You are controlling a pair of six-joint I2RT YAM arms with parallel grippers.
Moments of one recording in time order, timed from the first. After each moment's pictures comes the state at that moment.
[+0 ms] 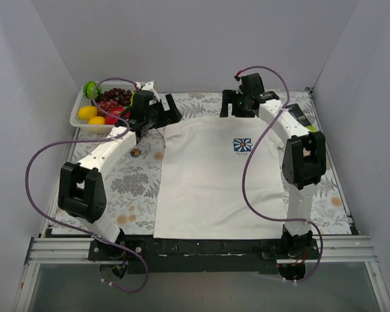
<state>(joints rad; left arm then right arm) -0.36 1.66 1.37 -0.21 0.04 -0.51 0.29 2.07 1.82 -0.58 -0.13 0.25</state>
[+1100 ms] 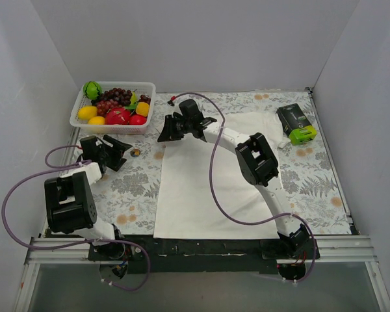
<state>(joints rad) 0.23 1.50 0.66 0.15 0.37 -0.93 0.71 2.40 1.95 -0.11 -0.53 0.56</state>
